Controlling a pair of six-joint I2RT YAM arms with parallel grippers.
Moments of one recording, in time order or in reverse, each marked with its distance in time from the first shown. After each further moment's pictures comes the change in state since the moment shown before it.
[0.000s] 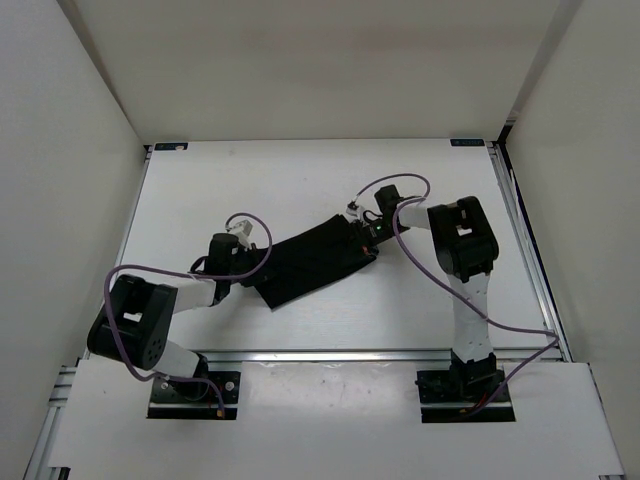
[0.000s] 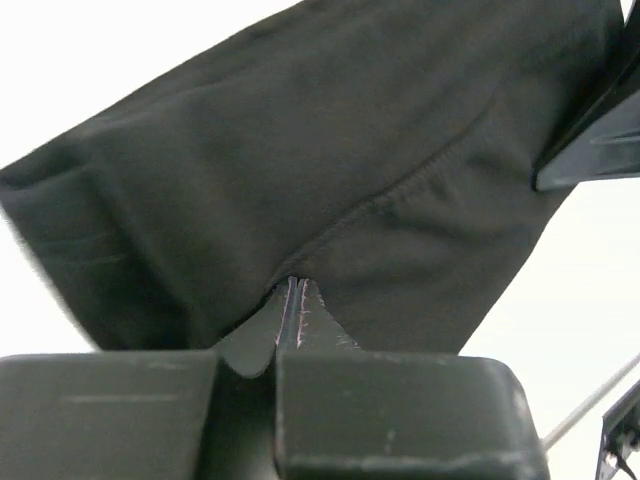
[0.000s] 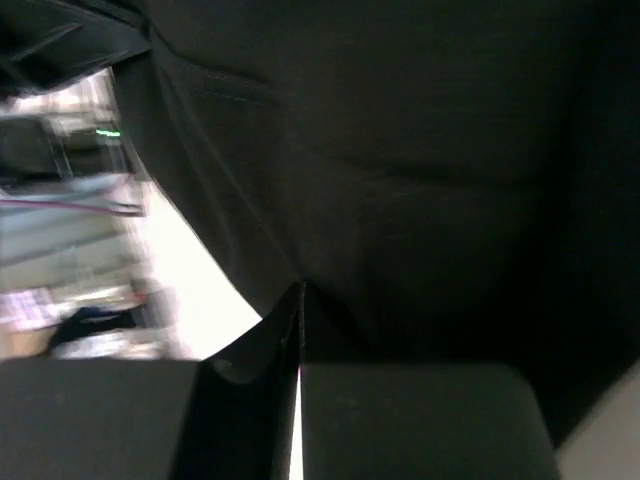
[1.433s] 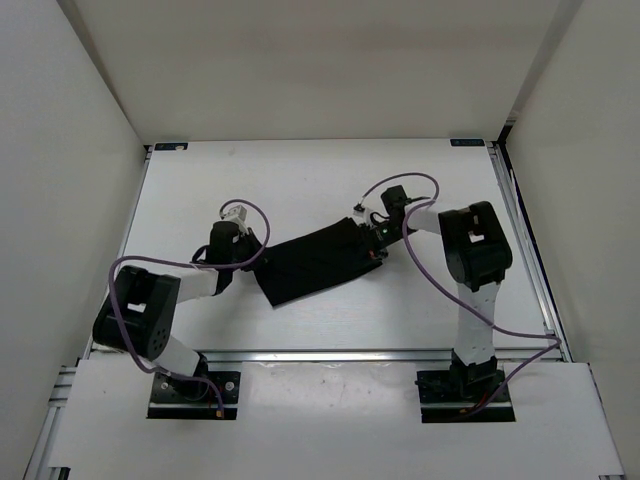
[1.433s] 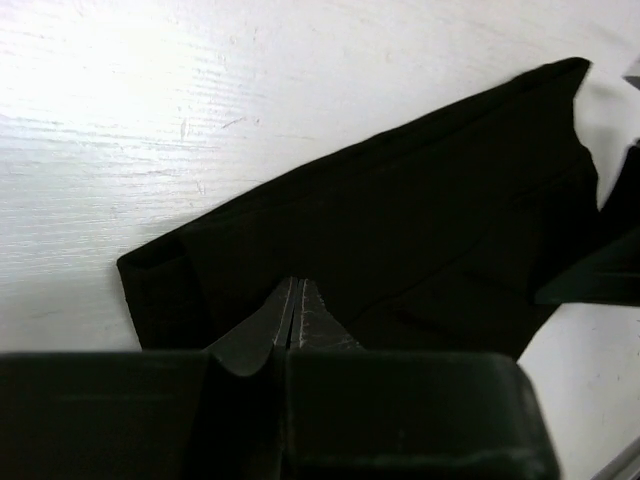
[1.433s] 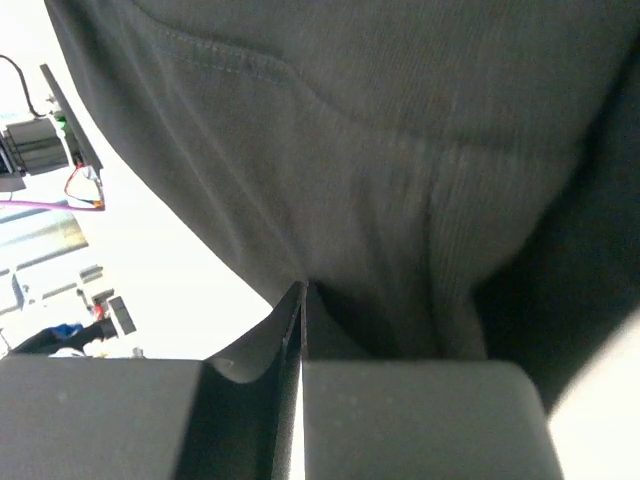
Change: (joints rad) left arm 0.025 0.031 0.079 0.058 -0.108 -0.039; right arm -0.025 -0.047 -0.033 -0.079 0.051 -0.021
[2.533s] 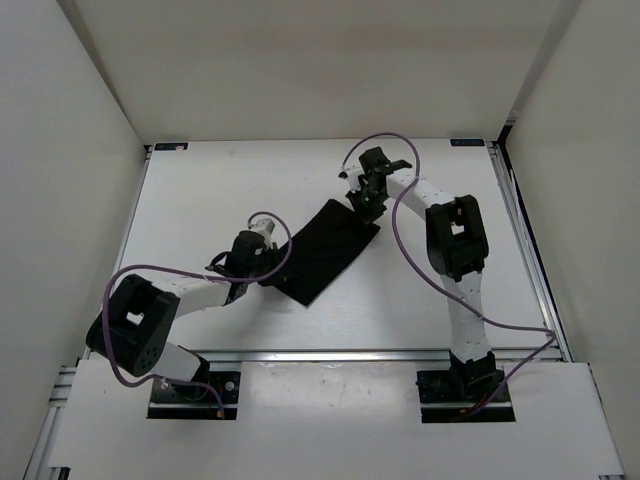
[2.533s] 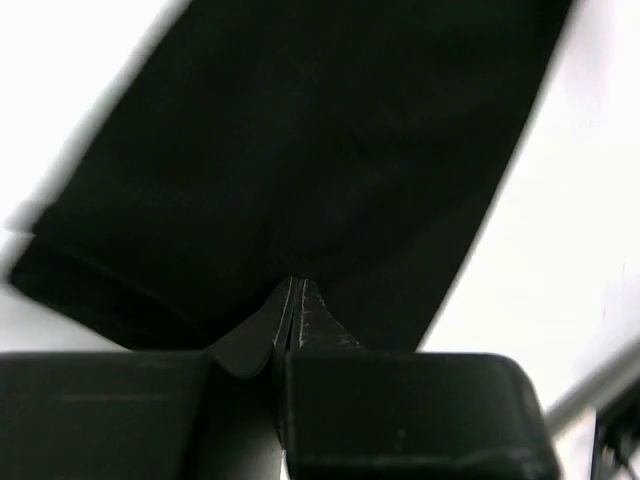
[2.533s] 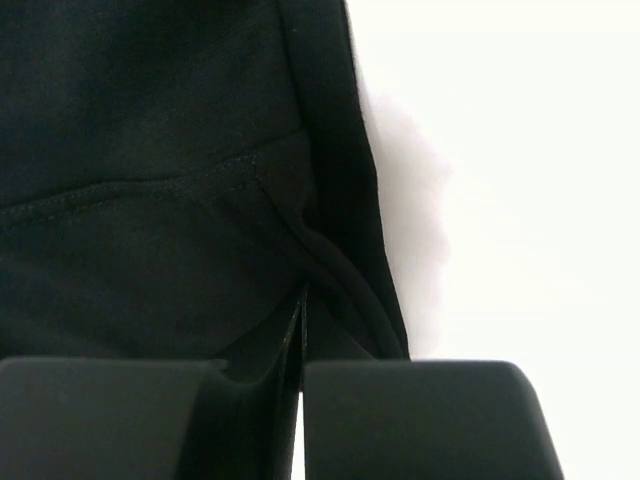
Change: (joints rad) left arm -0.192 -0.051 0.008 -0.145 -0.029 -0.022; right arm 0.061 0.128 0.476 -0.196 0.640 -0.194
